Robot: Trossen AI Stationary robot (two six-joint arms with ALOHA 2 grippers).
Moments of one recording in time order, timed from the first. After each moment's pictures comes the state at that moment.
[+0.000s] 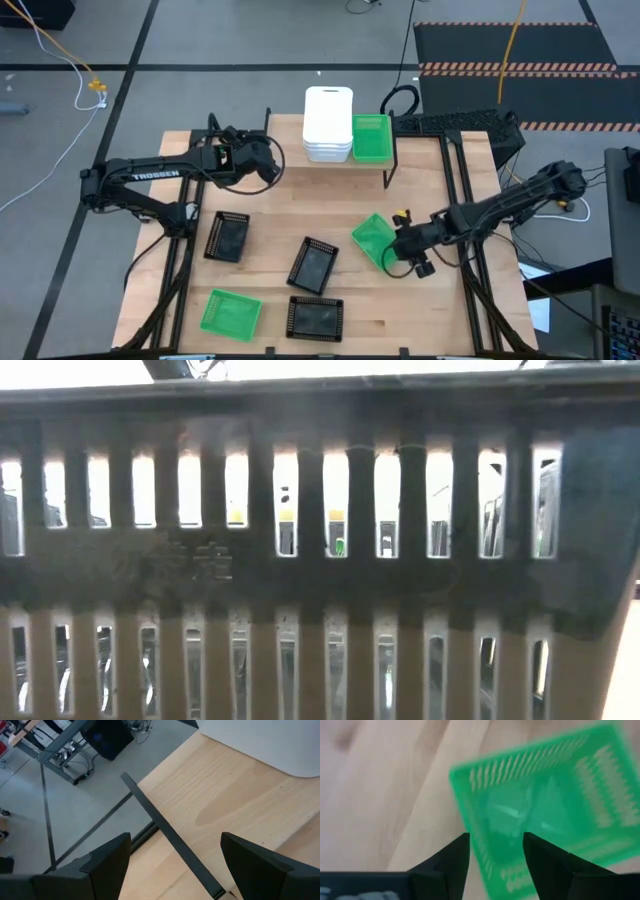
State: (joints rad) left arm 0.24 1.28 1.09 -0.73 -0.76 -0.24; right arm 0.33 1.11 0.63 -0.59 0.00 -0.02
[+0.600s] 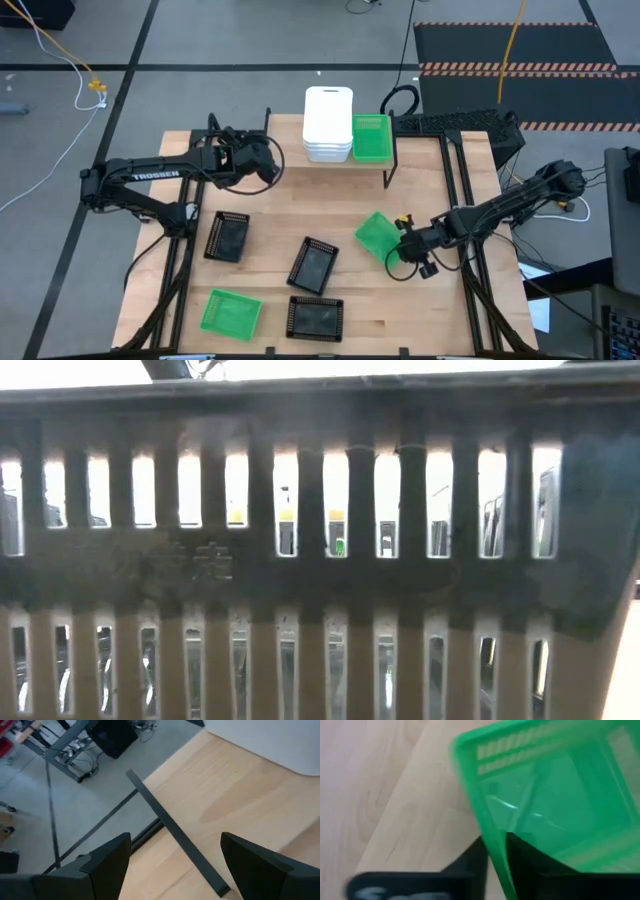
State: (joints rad) left arm 0.24 1.28 1.09 -0.75 -0.79 -0.27; right arm 0.35 1.11 0.48 -0.47 0.00 -0.05
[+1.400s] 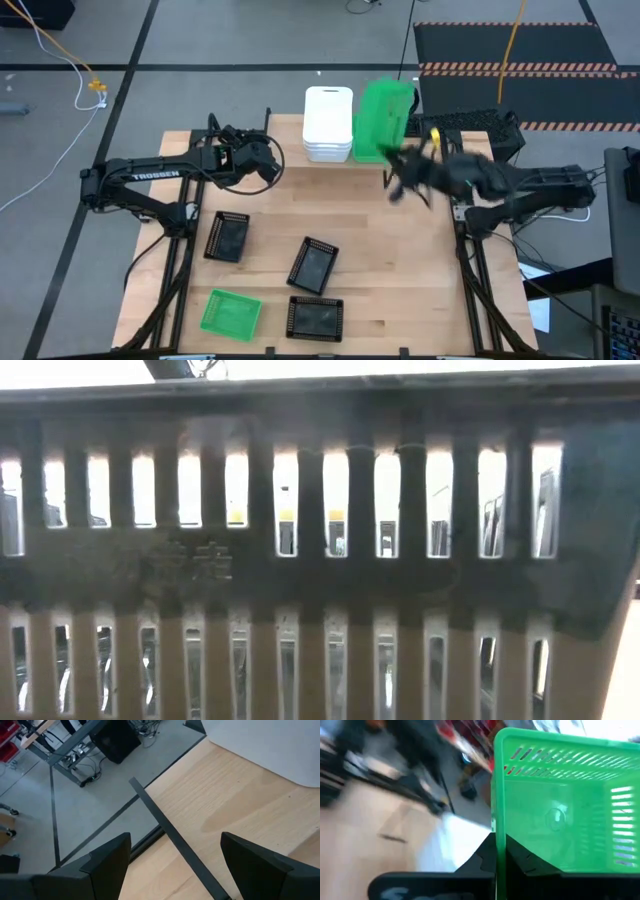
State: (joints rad) left arm 0.24 1.28 1.09 -0.71 -0.81 -0.25; right arm 0.06 1.05 1.16 -0.26 0.64 -0.61
